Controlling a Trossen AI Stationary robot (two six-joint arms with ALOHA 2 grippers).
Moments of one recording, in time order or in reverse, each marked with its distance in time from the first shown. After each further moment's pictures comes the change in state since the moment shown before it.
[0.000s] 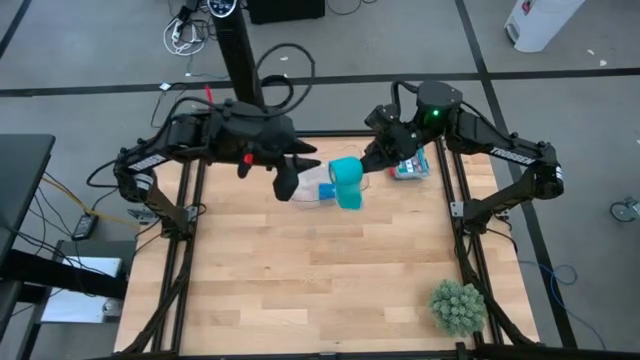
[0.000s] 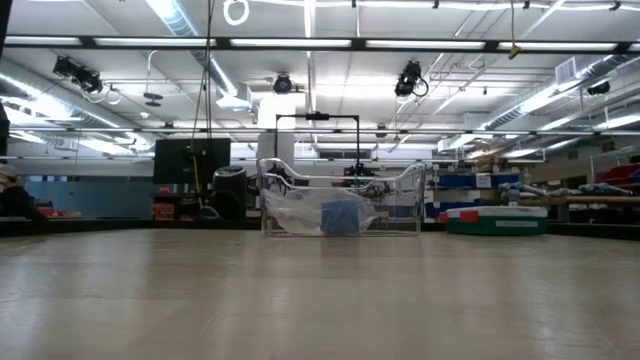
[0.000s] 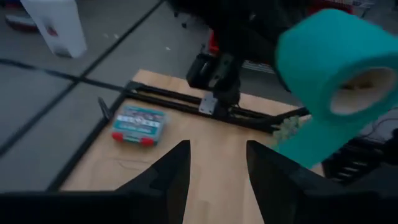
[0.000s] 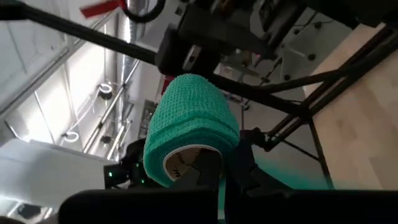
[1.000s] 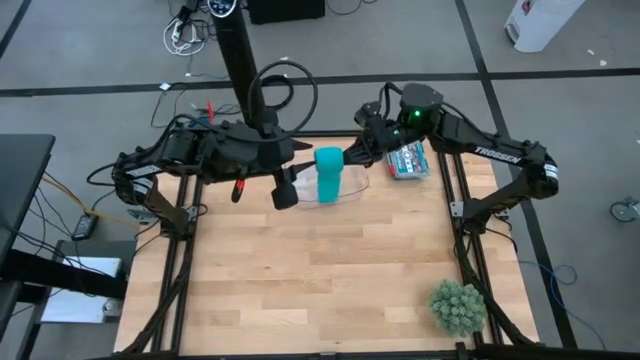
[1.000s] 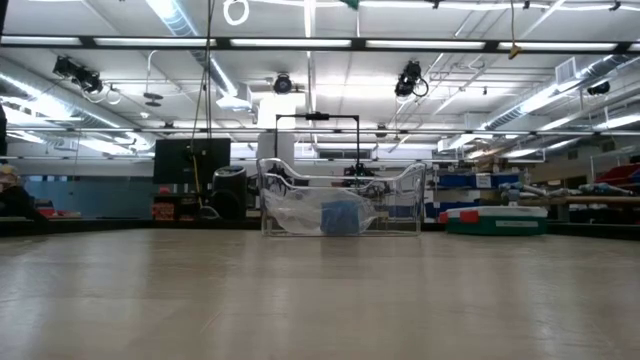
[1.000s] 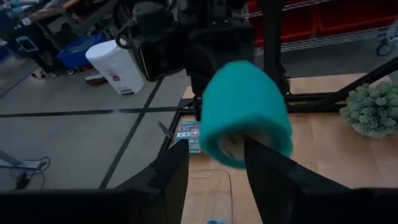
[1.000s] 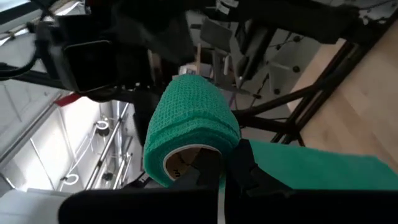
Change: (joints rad) left arm -0.118 0.000 0.001 0.001 -0.318 0.301; right arm -0.057 0.043 -0.090 0.115 0.061 0.112
